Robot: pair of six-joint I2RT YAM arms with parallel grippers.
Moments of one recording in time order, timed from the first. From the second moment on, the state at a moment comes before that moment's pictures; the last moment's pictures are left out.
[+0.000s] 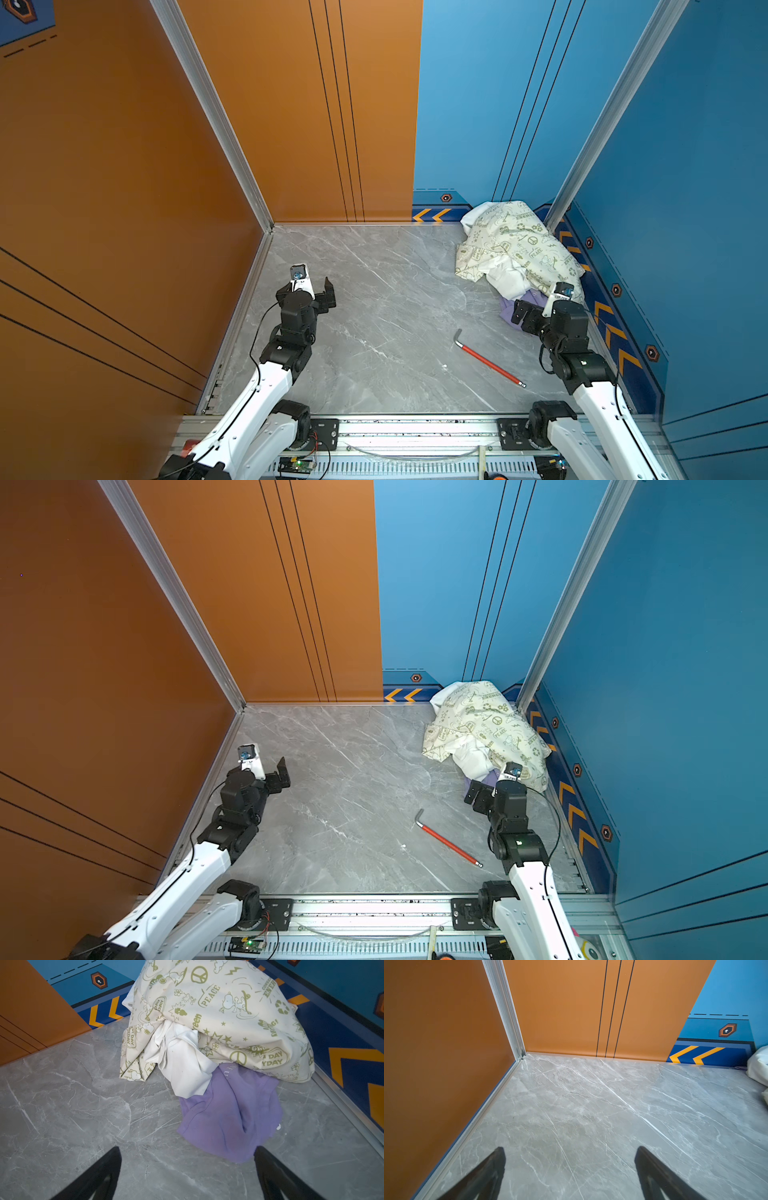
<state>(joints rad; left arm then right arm) -0.22 0.81 0.47 0.06 -0.37 -0.13 0.01 0.67 0.52 -0.44 0.12 0.37</state>
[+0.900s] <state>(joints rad) -0.25 0.89 0.41 -0.03 -0.11 -0.25 -0.20 1.06 0.55 -0.35 0.07 0.63</state>
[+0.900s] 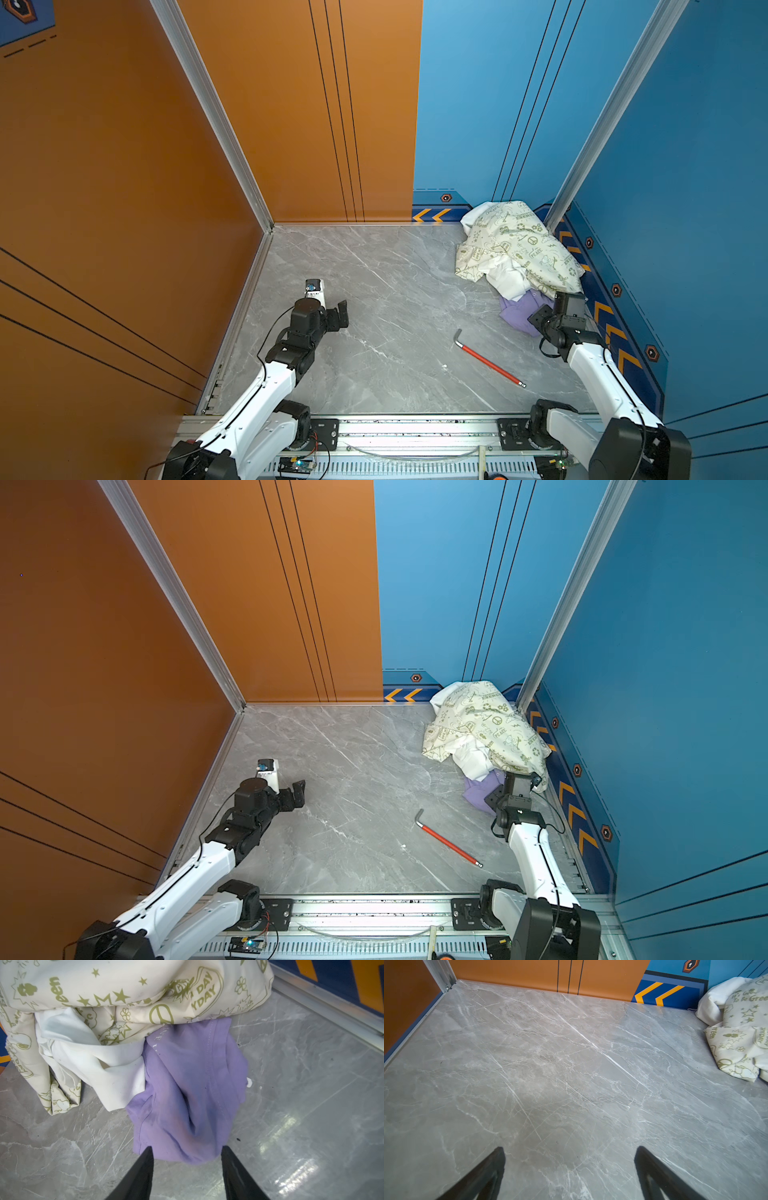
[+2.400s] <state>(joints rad) -0.30 0.76 0.39 0.09 -0.03 -0.20 -0.19 0.92 0.79 -0.38 -0.05 0.81</state>
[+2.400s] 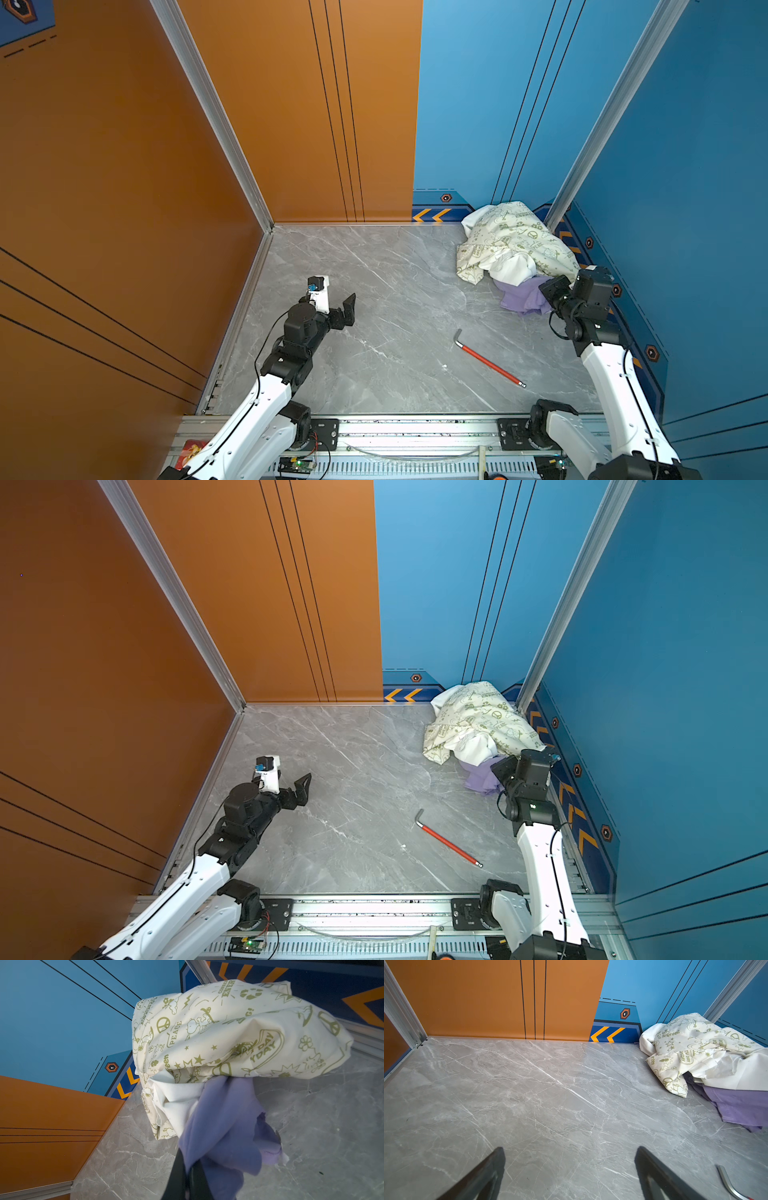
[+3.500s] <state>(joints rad) -0.32 0.75 0.38 0.09 -0.05 -0.18 -0.16 0.94 1.05 -0.43 -0.05 0.84</state>
